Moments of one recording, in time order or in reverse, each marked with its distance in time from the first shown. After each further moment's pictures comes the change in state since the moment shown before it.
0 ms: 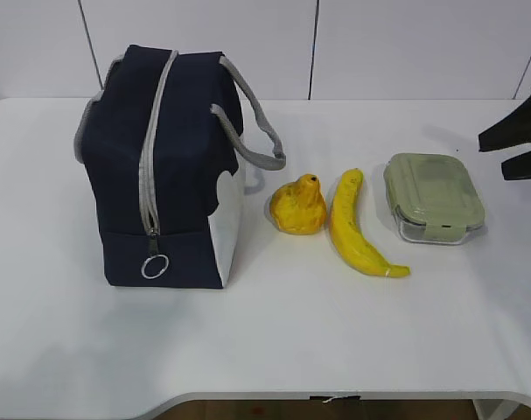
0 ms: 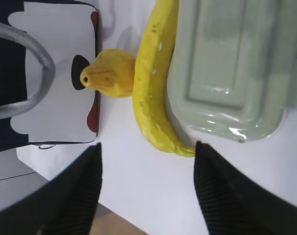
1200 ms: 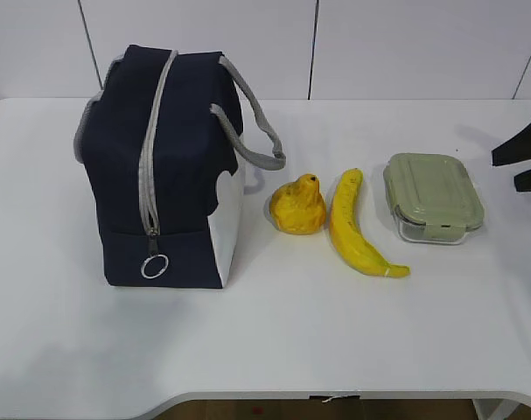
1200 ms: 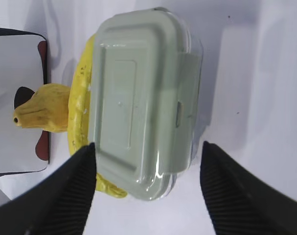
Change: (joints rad) left arm 0.000 0.029 0.000 0.000 0.000 0.000; right arm -0.081 0.254 -0.193 -0.030 -0.002 -0.092
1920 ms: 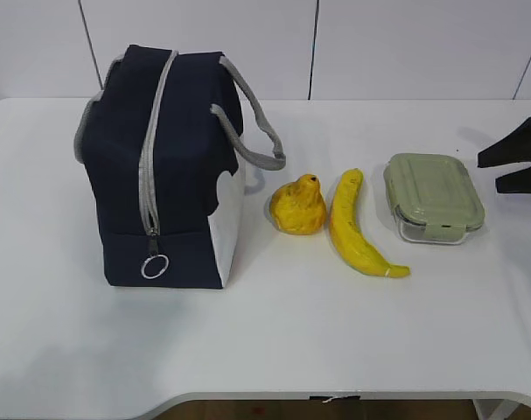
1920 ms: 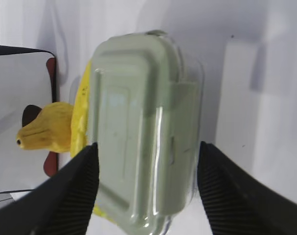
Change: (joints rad) left arm 0.000 0.000 0.000 0.000 0.000 0.000; right arm 0.000 0.099 -0.037 0.097 -0.007 -0.037
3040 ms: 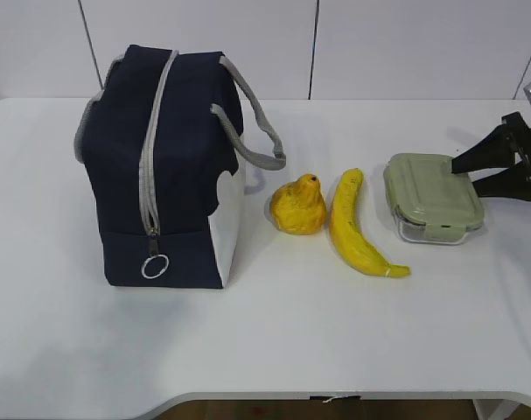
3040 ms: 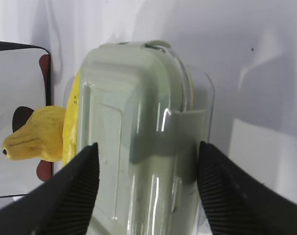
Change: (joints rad) left arm 0.000 0.002 0.000 0.000 0.000 0.000; right arm 0.060 0.095 -0.072 0.017 -0.008 -0.006
